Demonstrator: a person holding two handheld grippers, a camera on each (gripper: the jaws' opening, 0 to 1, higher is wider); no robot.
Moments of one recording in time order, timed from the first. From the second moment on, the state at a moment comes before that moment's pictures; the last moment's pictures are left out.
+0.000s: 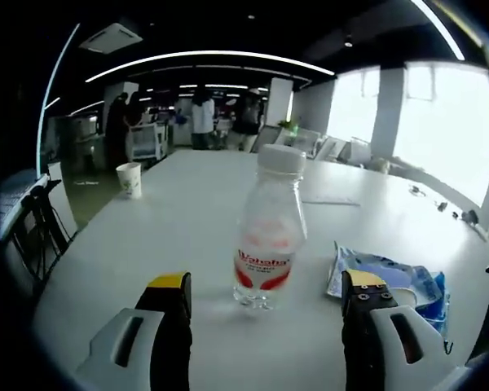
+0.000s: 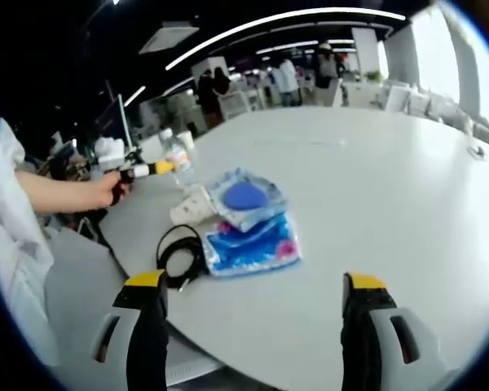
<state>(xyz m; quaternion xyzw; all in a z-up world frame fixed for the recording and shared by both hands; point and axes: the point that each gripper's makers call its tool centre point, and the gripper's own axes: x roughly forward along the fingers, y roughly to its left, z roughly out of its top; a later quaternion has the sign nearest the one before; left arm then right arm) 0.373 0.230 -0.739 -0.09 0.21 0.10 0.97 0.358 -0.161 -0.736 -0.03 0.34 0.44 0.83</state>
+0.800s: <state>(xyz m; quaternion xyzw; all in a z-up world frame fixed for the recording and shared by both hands) 0.332 0.212 -0.711 -0.07 0.19 0.09 0.97 0.333 -0.175 -0.723 0.01 0.32 0.42 0.85</state>
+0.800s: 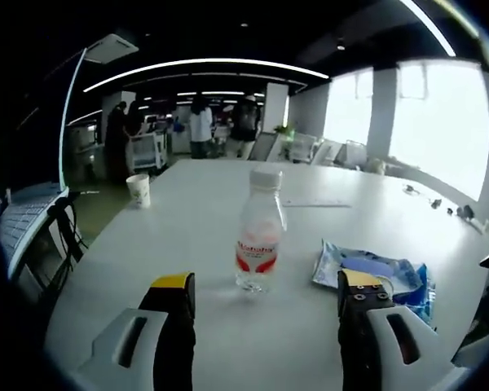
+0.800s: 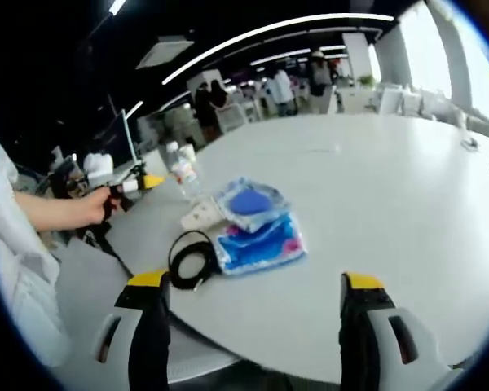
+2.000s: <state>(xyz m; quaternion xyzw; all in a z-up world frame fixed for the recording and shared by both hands) 0.379 0.161 -0.697 -0.02 0.21 -0.06 0.98 0.350 -0.147 -0.705 -0.01 0.30 0.41 0.86</state>
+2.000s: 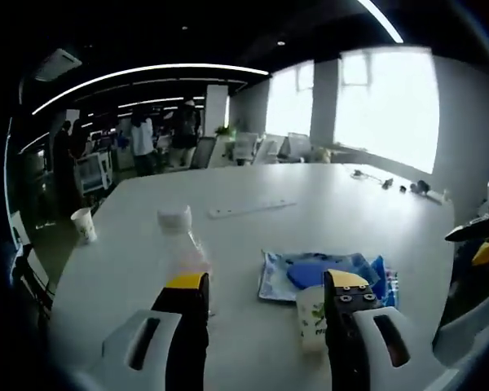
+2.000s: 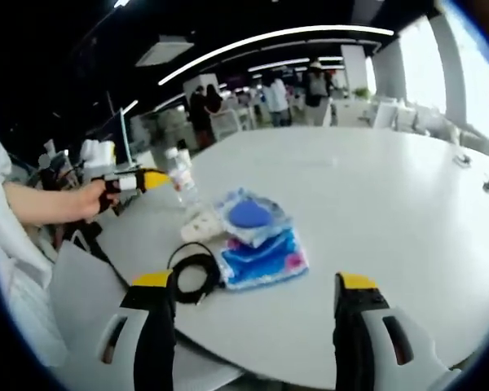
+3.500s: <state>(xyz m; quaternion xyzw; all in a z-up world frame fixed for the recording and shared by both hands) 0.452 0.142 -0.789 -0.01 0.35 -0.04 0.94 0.415 -0.043 -0.756 0.06 0.37 0.47 0.80</state>
